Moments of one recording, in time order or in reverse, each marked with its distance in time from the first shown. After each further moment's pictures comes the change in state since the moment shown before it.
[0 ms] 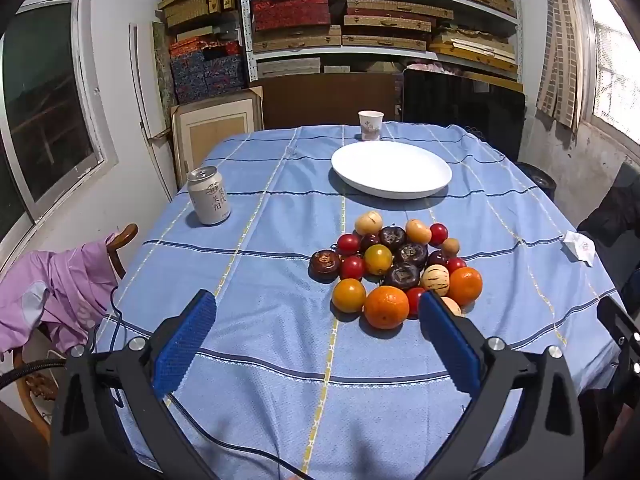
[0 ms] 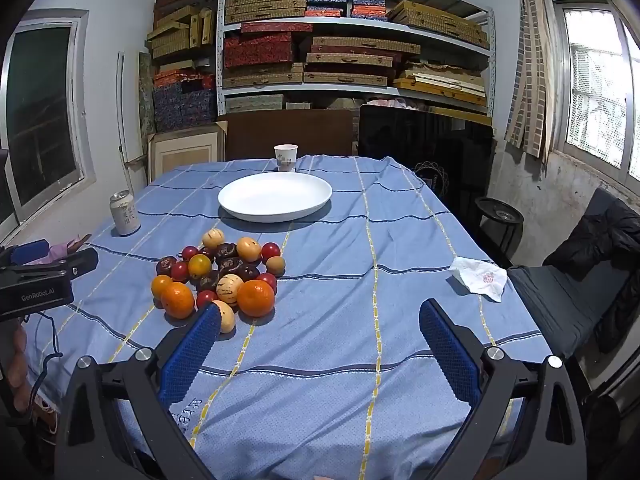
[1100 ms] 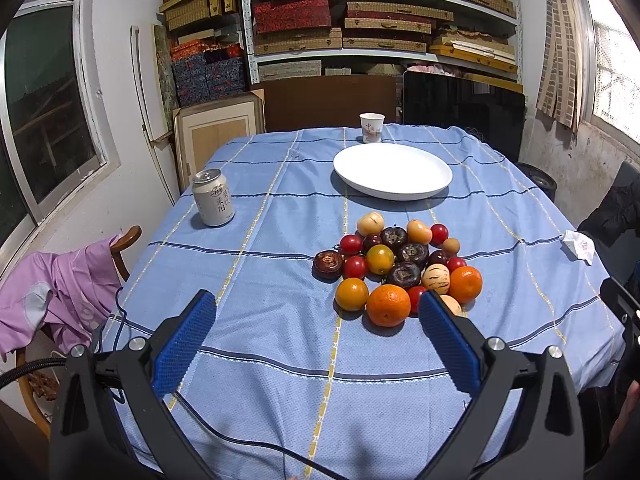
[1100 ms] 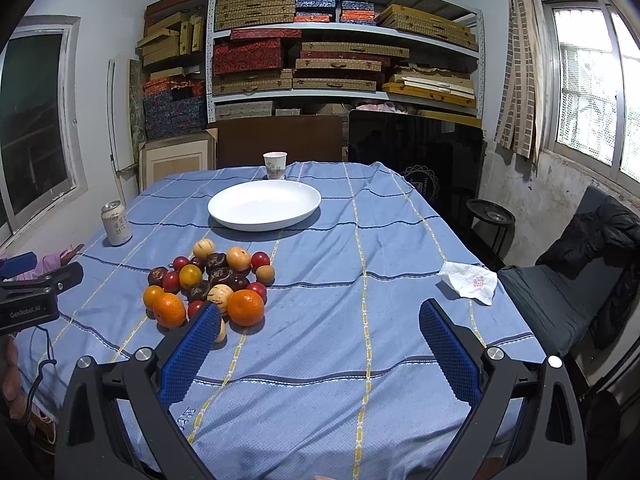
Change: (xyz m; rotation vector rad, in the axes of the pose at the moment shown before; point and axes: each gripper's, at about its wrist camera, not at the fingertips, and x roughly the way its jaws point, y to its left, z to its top) left arm -0.005 0.004 0.001 0.003 -0.007 0.005; right arm -0.001 -0.007 0.005 0.028 -0.010 -0.028
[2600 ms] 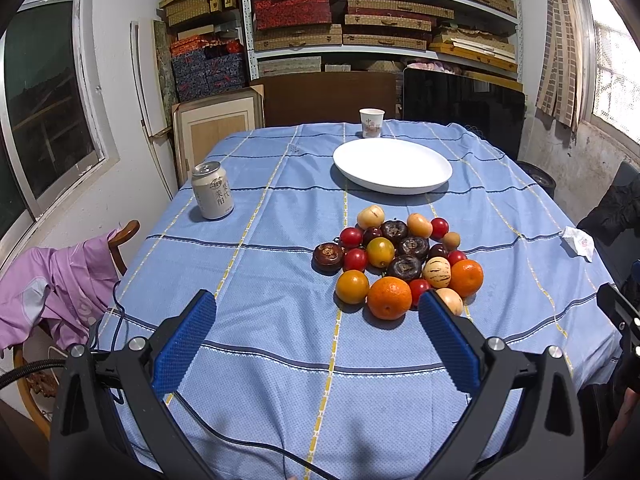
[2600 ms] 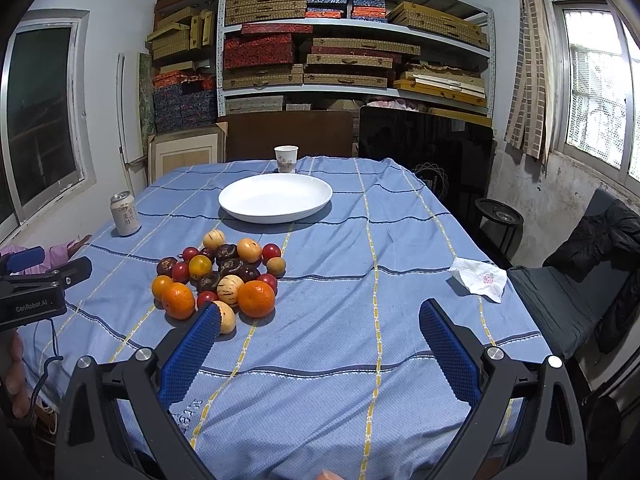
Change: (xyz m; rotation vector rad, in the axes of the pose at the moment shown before) left arm 0.001 0.007 -0.006 -0.003 0.010 0.002; right arm 0.002 0.010 -0.008 -0.024 0.013 0.032
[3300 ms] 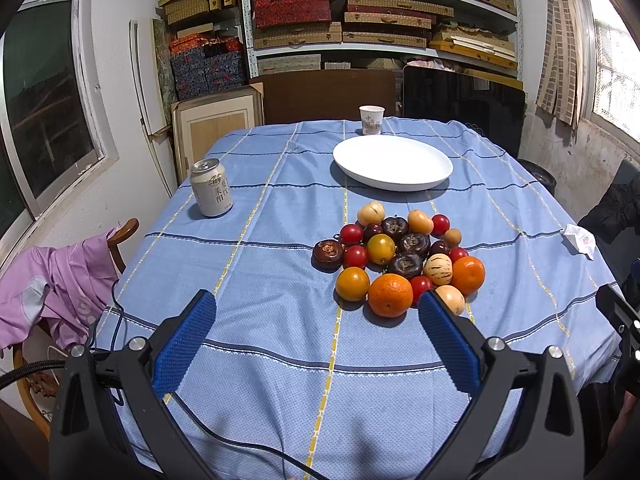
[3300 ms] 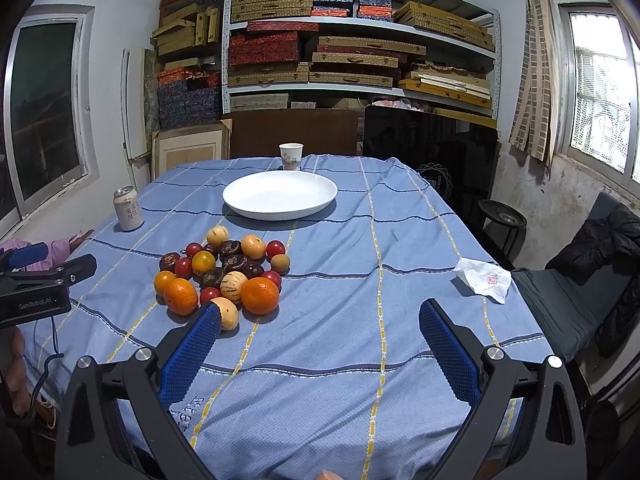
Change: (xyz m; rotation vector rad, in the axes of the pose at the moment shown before) left arm 0.000 0.000 -0.001 0.001 0.001 0.000; right arm -0.004 0.003 -0.003 -0.016 0.006 0.011
